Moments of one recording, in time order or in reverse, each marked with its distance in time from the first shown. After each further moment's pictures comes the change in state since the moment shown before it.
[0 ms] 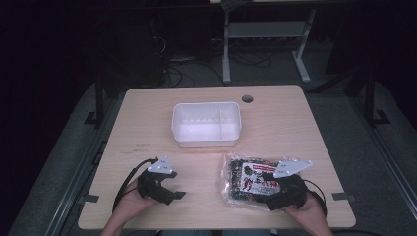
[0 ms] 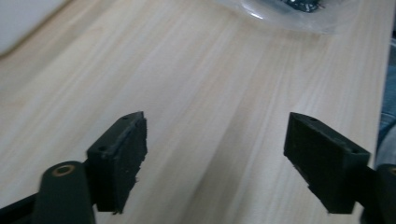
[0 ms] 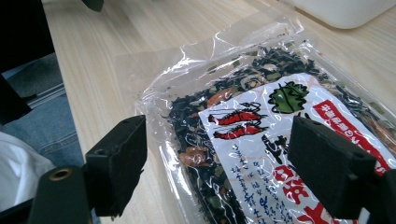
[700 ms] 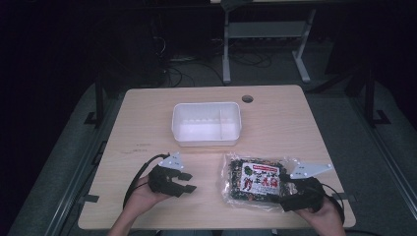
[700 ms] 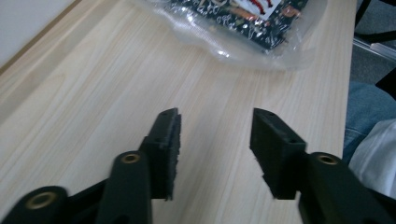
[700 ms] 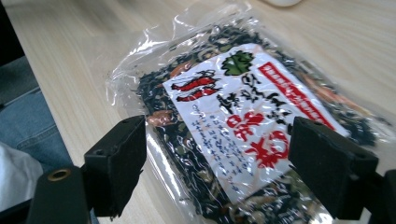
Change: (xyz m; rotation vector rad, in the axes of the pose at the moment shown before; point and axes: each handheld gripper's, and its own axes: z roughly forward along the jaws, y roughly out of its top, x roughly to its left) left arm -0.012 0.038 0.008 -0.010 -0.069 0.058; right arm -0.008 -0.021 -0.035 -0.005 -0.120 0.071
